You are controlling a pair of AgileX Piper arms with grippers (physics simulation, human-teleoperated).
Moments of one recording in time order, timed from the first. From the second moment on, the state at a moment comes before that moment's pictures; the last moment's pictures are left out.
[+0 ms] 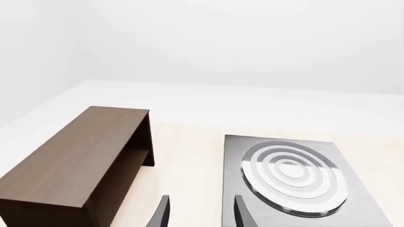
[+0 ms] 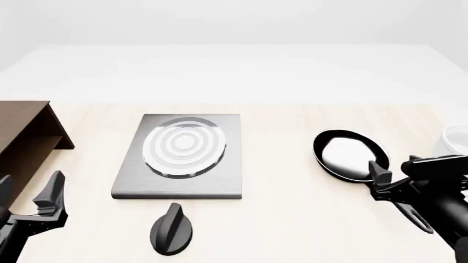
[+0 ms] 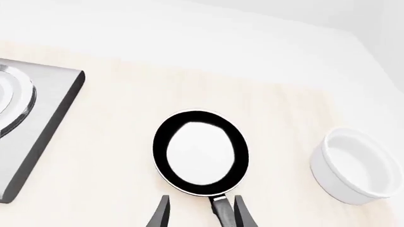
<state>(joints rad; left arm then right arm) 0.11 0.55 0.00 -0.48 -0.01 -0.02 0.97 -0.27 -0.29 -0.17</state>
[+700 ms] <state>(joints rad) 0.11 0.55 0.00 -0.47 -0.01 -0.16 1.46 -0.26 -0.69 -0.27</state>
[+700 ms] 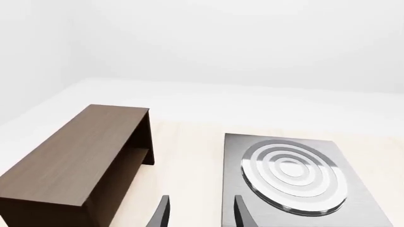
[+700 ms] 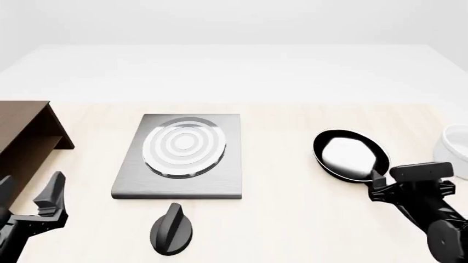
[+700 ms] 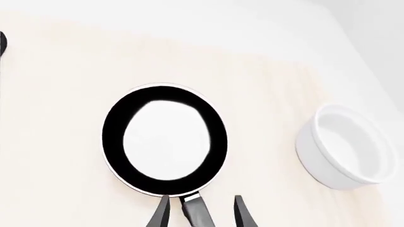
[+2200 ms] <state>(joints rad) 0.12 0.57 0.00 -0.49 -0.01 -0.20 1.96 -0.26 -1.14 -0.22</state>
